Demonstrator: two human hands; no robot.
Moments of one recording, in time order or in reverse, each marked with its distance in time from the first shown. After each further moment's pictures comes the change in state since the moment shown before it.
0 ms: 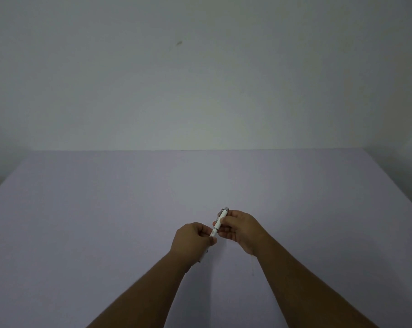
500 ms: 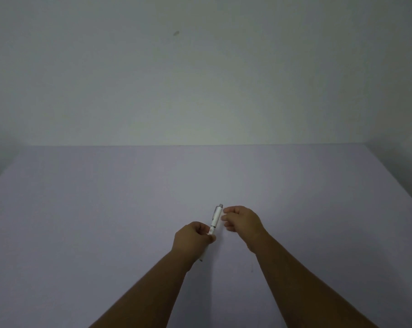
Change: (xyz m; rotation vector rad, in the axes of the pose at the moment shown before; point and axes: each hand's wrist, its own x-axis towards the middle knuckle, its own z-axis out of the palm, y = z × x) left_hand 0.010 -0.010 0.012 -0.074 0.014 -0.095; right_hand 0.016 0.009 -0.007 -0.340 0.310 -0.014
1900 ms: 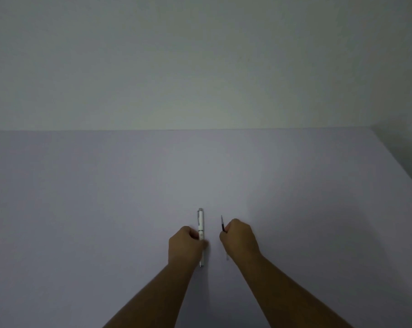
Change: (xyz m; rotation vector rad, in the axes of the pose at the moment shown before) left_hand 0.028 -0.039 0.036 0.069 0.153 -0.089; right_hand 0.019 0.061 0.017 -0.678 0.074 0.079
